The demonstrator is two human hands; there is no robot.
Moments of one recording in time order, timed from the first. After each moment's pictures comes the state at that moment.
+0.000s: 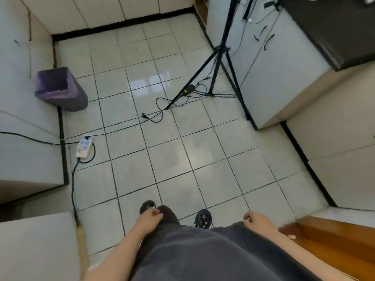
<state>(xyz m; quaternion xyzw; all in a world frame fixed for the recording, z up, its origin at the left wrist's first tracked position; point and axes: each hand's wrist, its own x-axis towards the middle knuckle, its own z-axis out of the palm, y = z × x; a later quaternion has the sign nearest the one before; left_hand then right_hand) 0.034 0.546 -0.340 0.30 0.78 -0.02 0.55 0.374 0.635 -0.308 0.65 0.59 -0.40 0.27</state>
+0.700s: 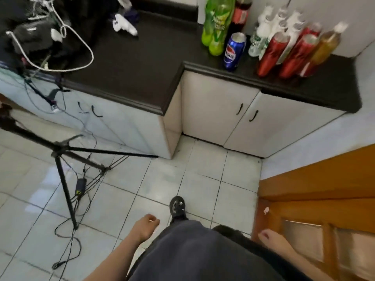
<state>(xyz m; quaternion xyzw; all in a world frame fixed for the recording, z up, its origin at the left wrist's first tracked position) 0.310 1.004 -0.329 0.63 0.57 -0.25 0.47 0.601 0.742 -0.301 0.86 0.15 -0.49 0.02</state>
